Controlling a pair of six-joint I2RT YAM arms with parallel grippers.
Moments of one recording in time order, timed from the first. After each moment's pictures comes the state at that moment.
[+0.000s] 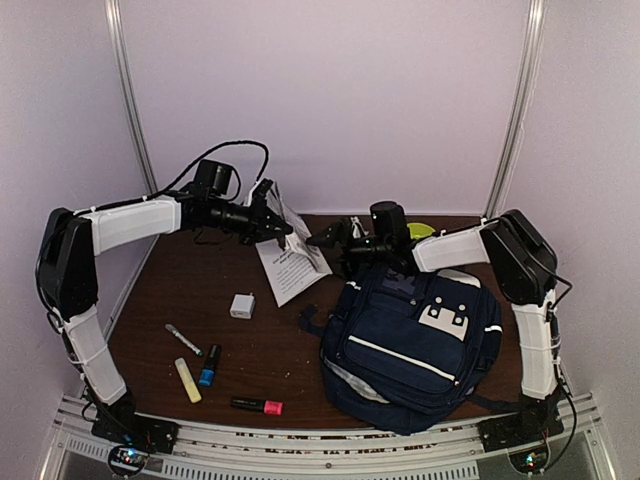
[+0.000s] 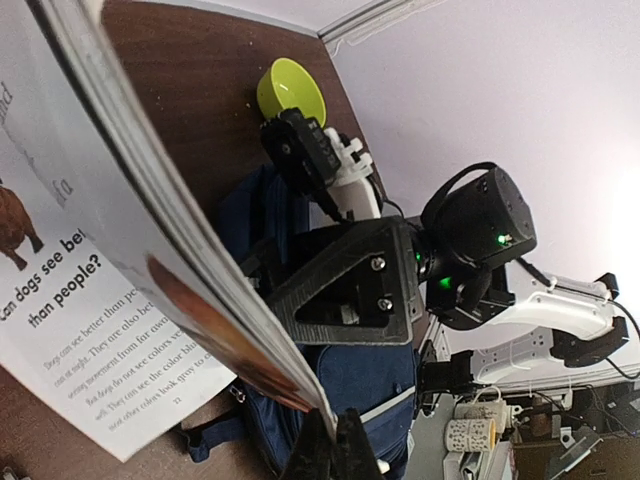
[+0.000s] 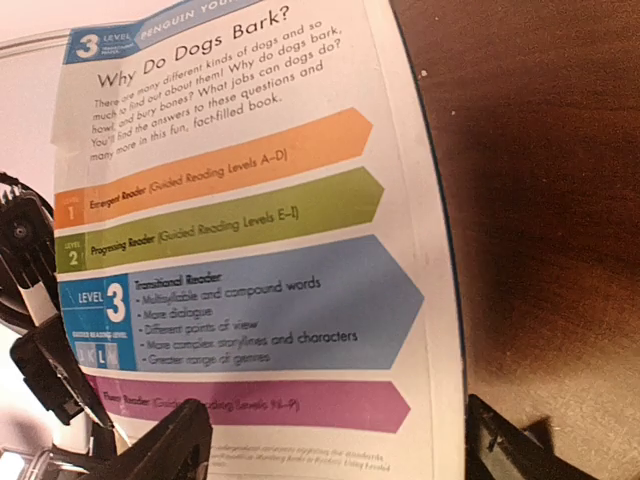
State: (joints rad) left arm -0.45 1.82 1.45 -0.25 0.82 -0.59; right arm 0.61 2.16 1.43 0.41 -0.69 1.24
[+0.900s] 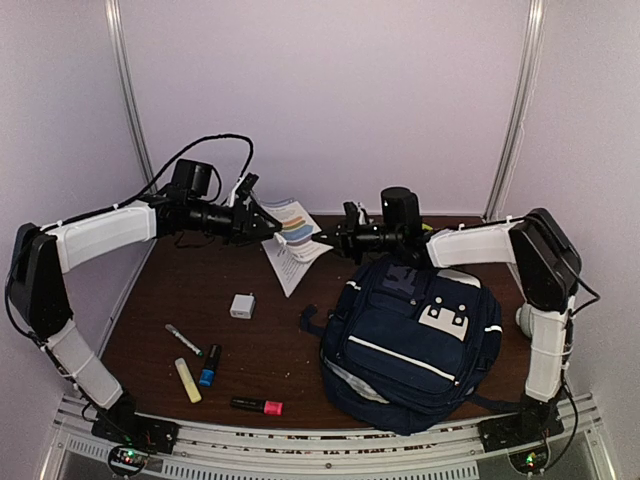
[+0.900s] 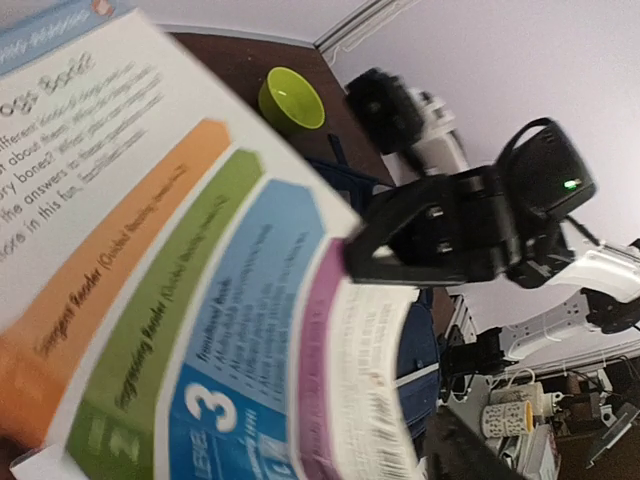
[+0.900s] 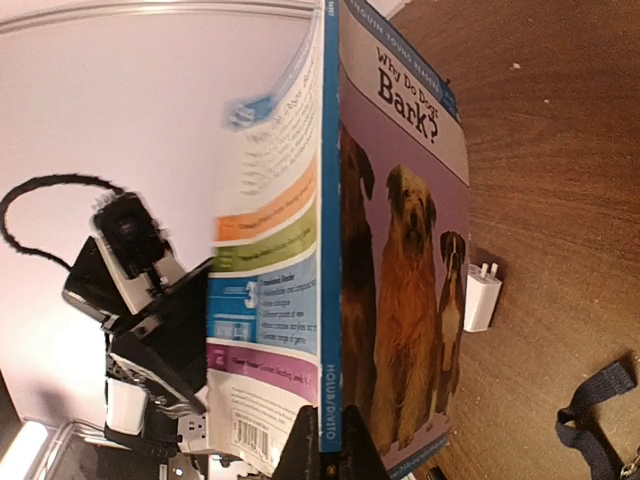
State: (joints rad) left arm -0.44 1.63 1.30 -0.26 0.79 -0.48; right arm 0.63 1.99 1.36 0.43 -0.72 1.31
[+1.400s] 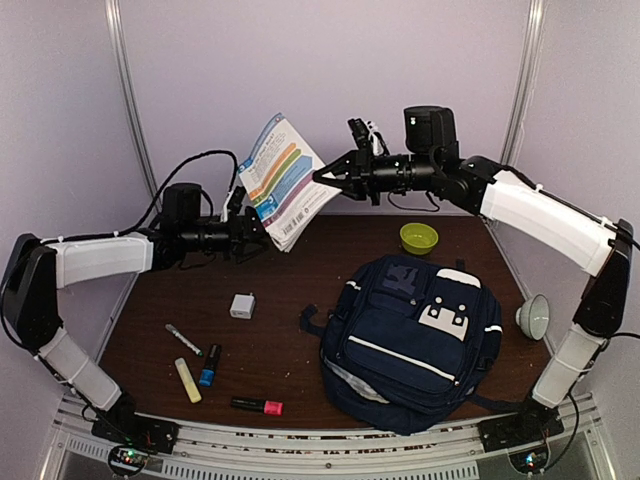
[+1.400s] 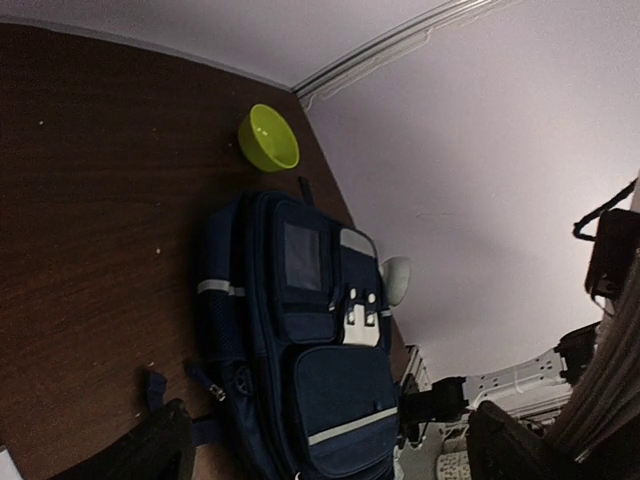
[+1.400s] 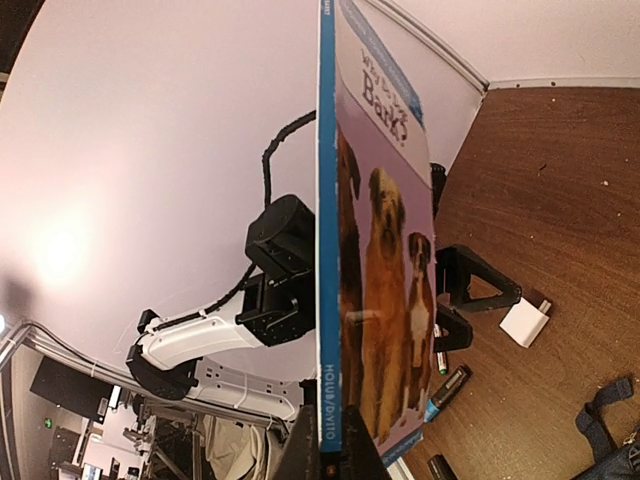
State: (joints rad) left arm -0.45 1.55 1.02 0.16 0.75 -0.76; right arm 0.73 1.69 1.70 -0.22 -0.62 0.88
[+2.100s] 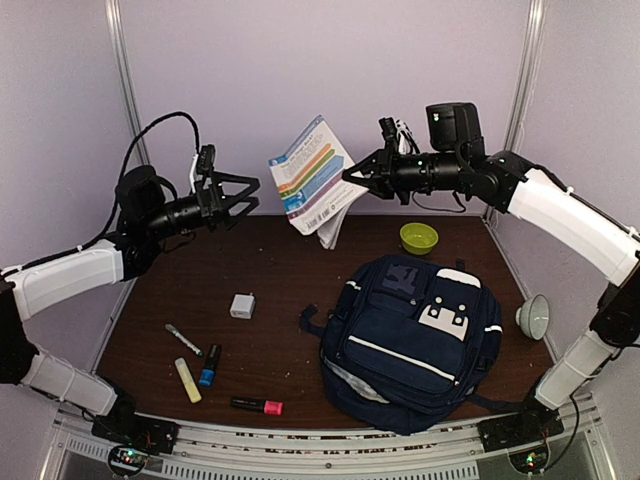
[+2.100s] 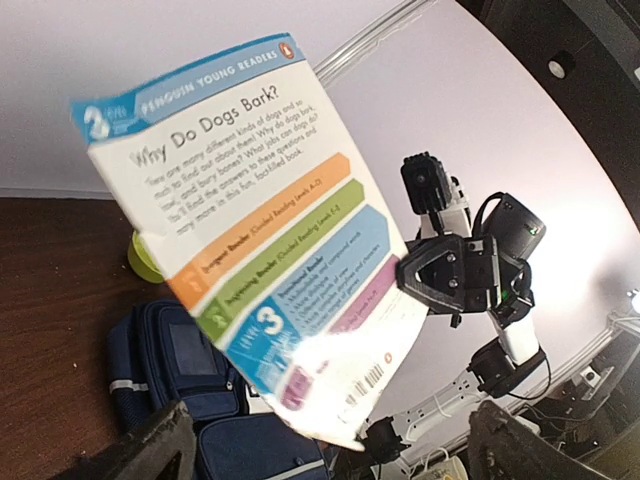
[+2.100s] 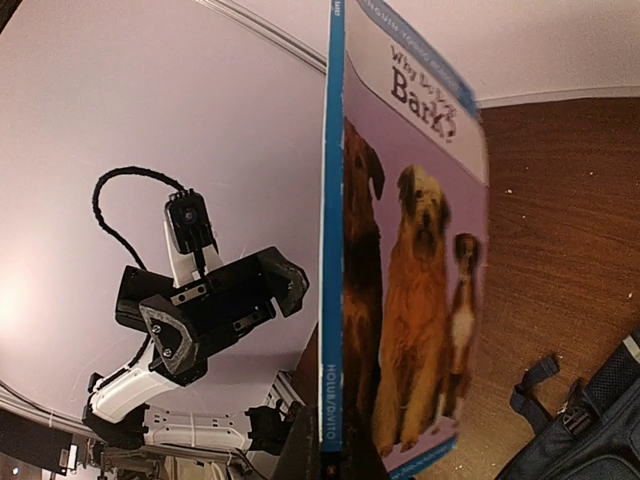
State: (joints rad) left arm -0.45 1.32 0.94 0.51 0.75 -0.94; right arm 0.70 1.56 1.66 -0.39 -0.41 0.83
